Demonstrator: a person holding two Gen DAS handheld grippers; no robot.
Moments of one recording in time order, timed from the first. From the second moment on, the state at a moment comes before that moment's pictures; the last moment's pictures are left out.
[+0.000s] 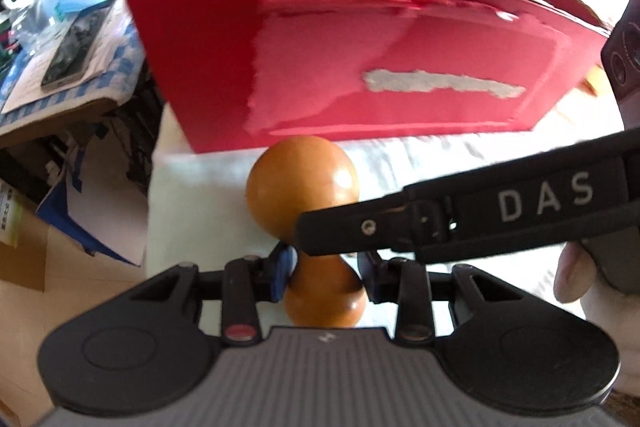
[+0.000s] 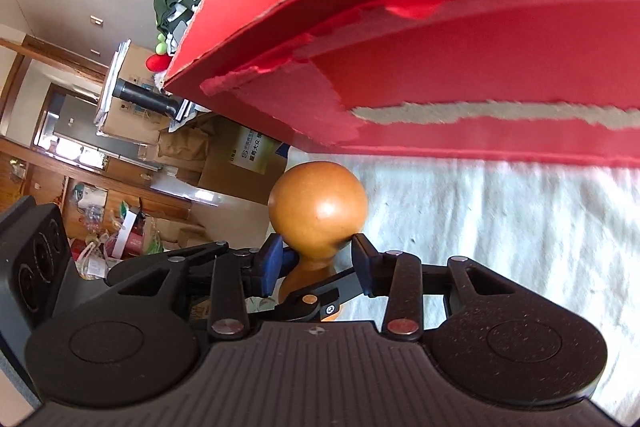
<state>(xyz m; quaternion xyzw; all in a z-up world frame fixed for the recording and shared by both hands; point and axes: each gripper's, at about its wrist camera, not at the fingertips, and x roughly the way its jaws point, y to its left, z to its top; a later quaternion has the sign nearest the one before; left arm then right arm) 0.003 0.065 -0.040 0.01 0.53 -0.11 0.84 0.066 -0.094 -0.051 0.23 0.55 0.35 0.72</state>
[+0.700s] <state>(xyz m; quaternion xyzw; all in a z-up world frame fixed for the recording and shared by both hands) -0.007 -0.086 0.002 0.10 0.47 -0.31 0.82 0.009 -0.263 -0.012 0.31 0.48 0.24 0.78</state>
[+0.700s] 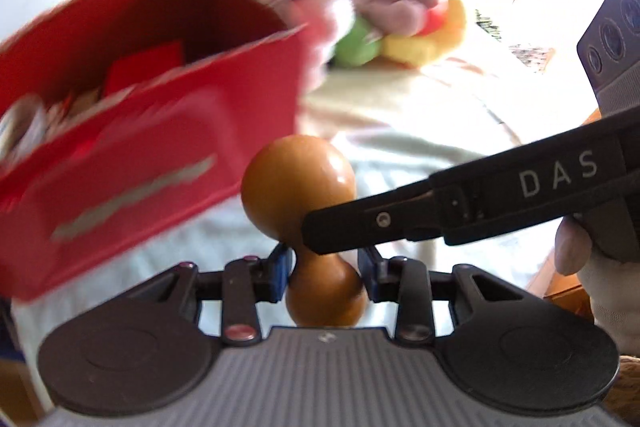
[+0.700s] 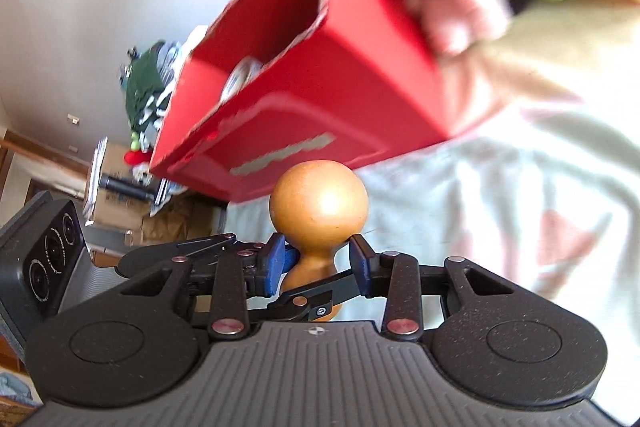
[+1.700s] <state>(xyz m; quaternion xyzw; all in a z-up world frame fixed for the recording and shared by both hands) 0.119 -0.072 0.091 0.06 0.36 -0.29 0.88 0.125 -0.233 0.098 0.15 0.35 0.27 0.88</state>
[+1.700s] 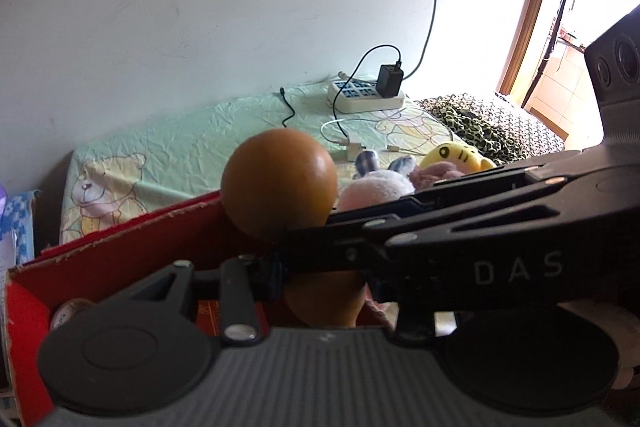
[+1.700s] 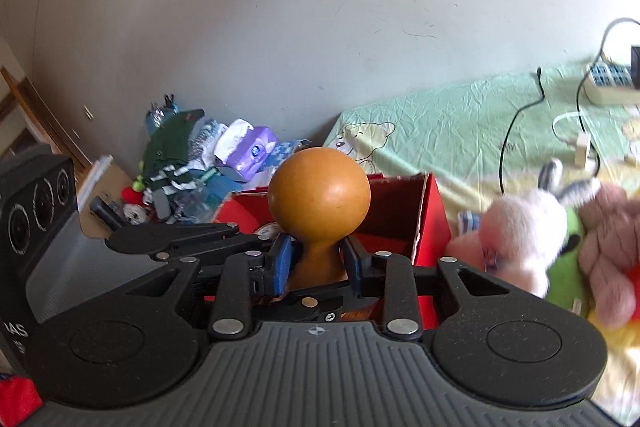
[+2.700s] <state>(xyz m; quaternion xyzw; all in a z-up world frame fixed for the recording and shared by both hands) 0.146 -0.055 0.022 0.07 0.44 -0.30 0.84 0.156 -0.201 0.050 0.09 0.42 0.16 0.89</state>
